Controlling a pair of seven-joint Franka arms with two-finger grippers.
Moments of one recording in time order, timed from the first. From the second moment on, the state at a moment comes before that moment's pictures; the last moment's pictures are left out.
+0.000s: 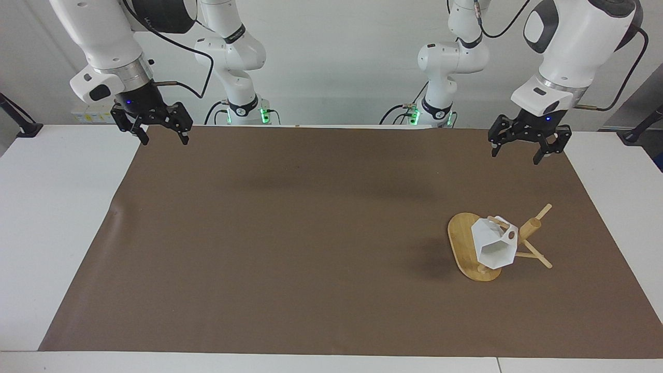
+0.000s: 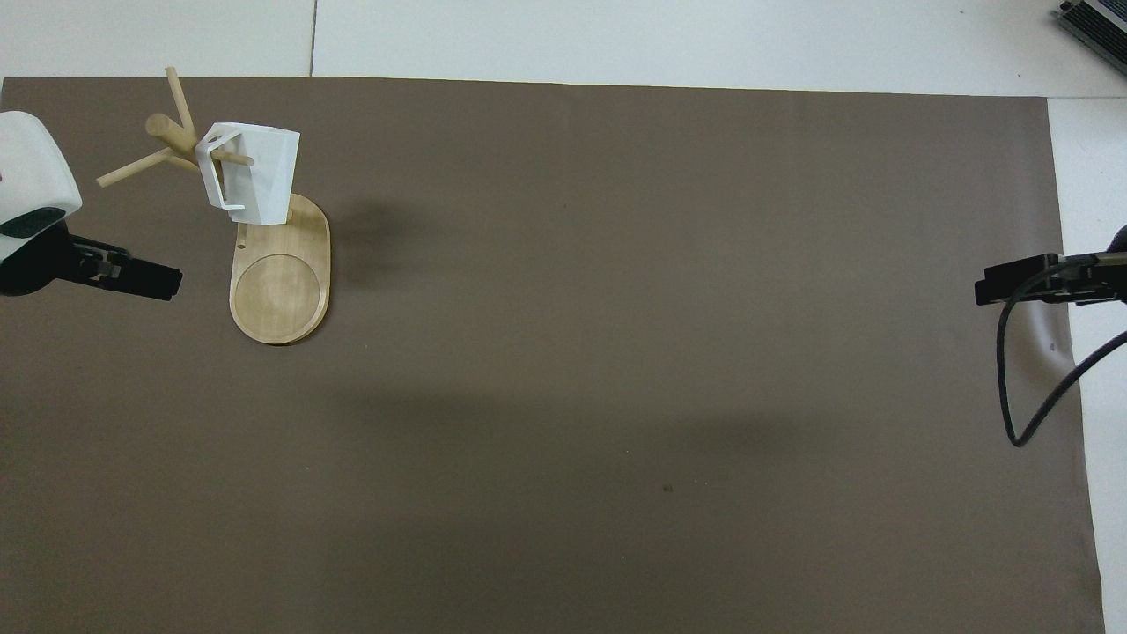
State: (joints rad) left arm -0.05 -0.06 -0.08 -1.68 0.01 1.69 0.22; right arm -0.07 -0.05 0.02 -1.65 0.02 1.63 -0.04
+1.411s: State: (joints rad) left arm -0.03 -0.05 -0.07 -1.56 0.00 1.52 0.16; right arm -0.07 -0.05 0.02 -1.65 0.02 1.63 -0.04
